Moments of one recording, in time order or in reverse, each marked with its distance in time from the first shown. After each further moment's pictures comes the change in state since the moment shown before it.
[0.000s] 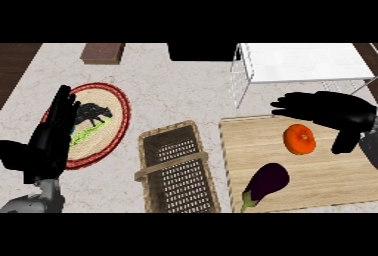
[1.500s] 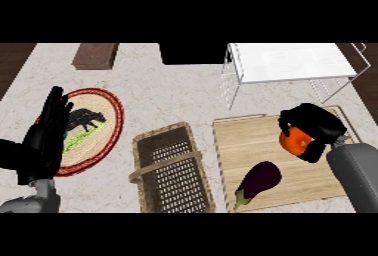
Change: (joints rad) left arm 0.004 -0.027 0.064 0.005 -0.037 -0.026 0.010; right arm 0.104 0.269 -0.195 0.145 0.142 -0.165 0.257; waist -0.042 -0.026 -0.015
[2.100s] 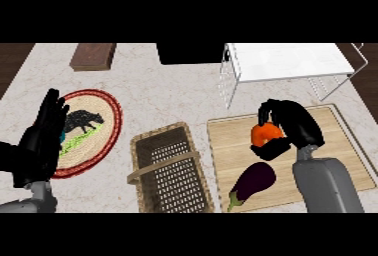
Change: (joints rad) left arm 0.015 0.007 0.016 0.003 0.007 -0.008 -0.002; right arm 0.104 0.345 -0.151 -0.401 -0.143 0.074 0.645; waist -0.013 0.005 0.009
